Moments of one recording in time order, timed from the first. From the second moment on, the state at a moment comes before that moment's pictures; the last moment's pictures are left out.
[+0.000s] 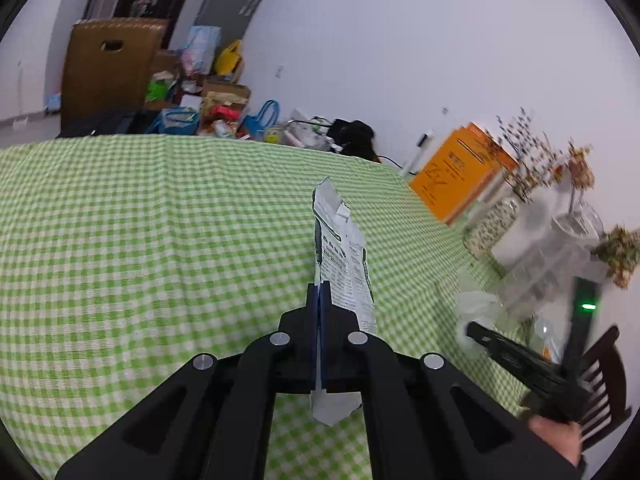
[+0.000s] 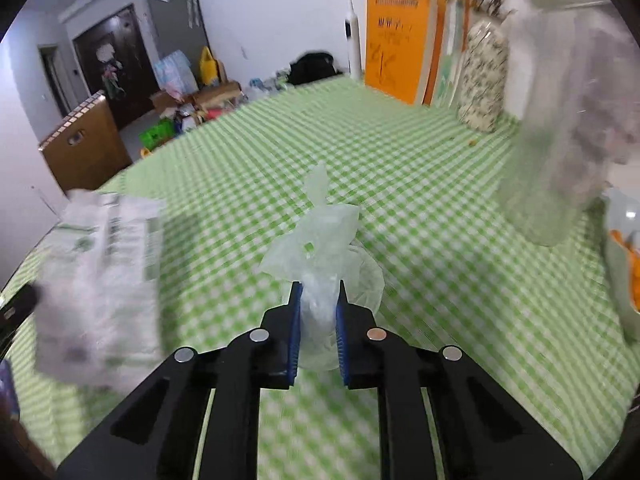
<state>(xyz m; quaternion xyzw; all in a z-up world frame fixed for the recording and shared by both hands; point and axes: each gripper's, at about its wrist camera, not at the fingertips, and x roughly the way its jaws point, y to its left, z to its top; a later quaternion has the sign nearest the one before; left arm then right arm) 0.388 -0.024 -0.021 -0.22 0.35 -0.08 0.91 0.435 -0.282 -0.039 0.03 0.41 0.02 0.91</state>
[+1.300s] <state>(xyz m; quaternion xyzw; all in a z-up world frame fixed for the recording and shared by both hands) 0.068 -0.485 -0.008 0.27 0.24 -0.53 0.77 -0.093 -0.626 -0.081 0.29 0.31 -0.33 0.85</state>
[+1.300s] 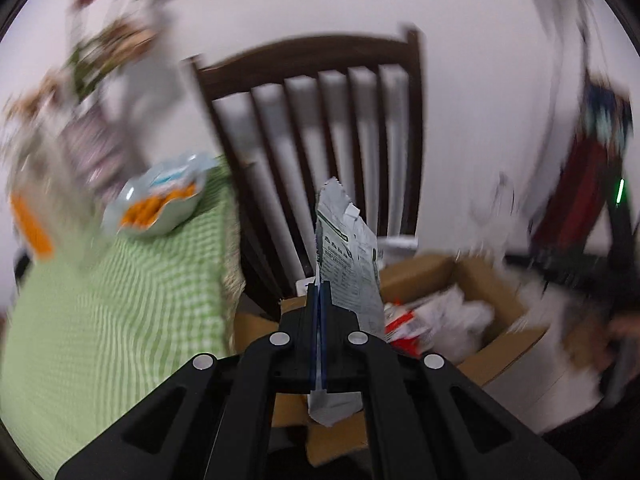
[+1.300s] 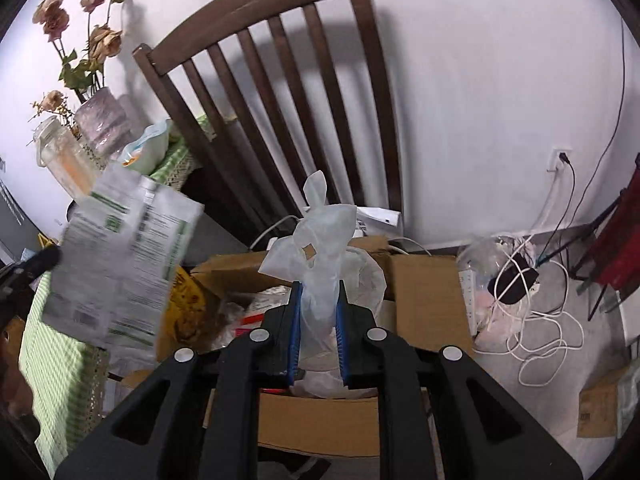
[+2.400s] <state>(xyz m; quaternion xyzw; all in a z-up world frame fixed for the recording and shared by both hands) 0.089 -0.524 -0.052 0.29 0.35 -0.58 0.68 -0.057 -0.612 -0.123 0.31 0.37 -0.23 0.84</state>
